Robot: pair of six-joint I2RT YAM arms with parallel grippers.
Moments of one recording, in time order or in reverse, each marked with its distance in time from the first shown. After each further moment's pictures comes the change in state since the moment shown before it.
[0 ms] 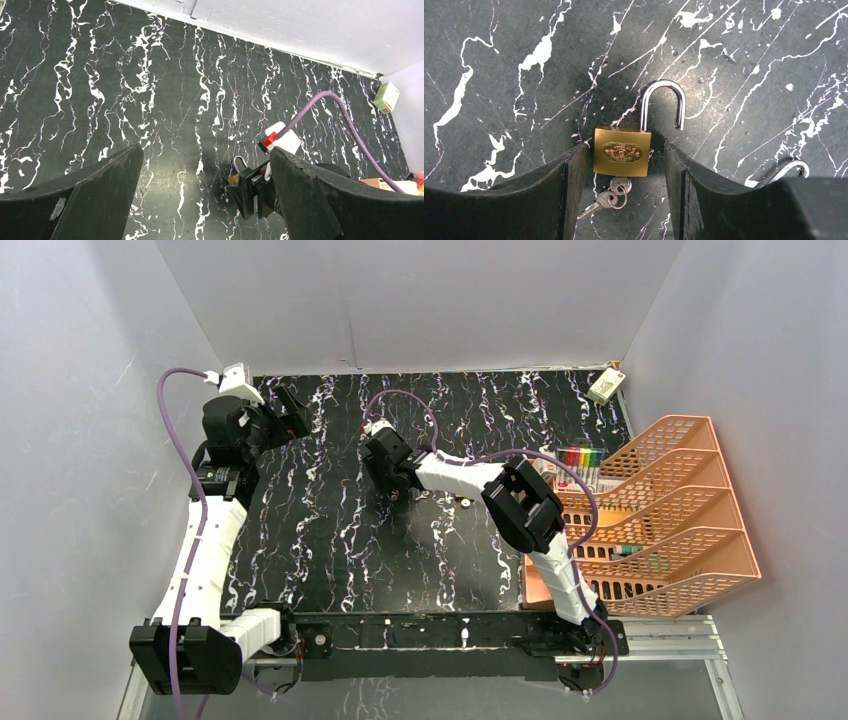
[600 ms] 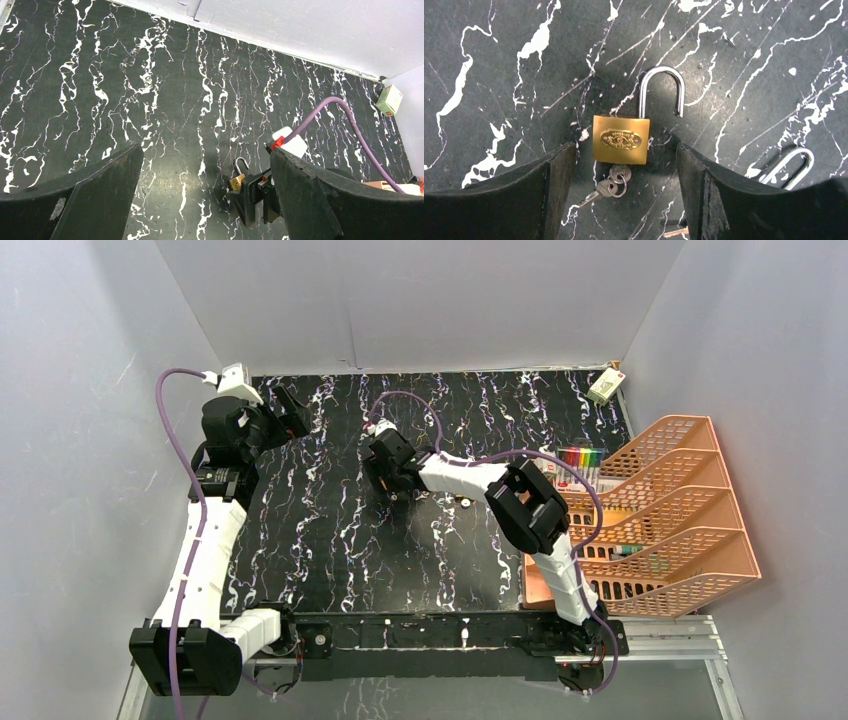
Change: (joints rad) left arm 0.000 -0.005 0.001 -0.002 -0.014 0.001; right arm 0.000 -0.040 -0.056 0.012 -0.013 0.027
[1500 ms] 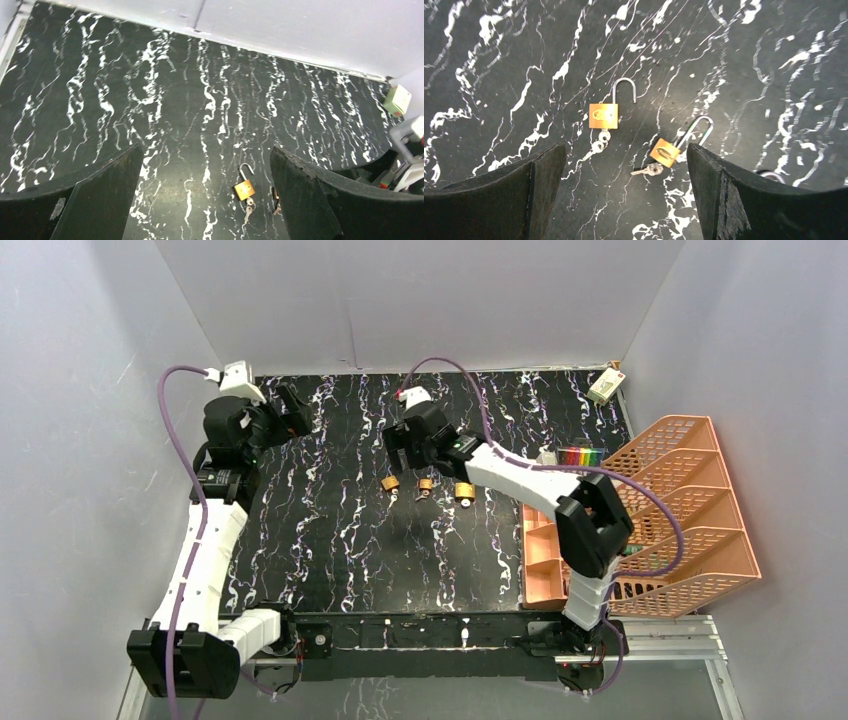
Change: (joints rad) left arm -0.068 -0.017 0.000 0.042 -0.036 0.052; right arm -0.083 -0.401 -0.177 0.019 0.001 0.002
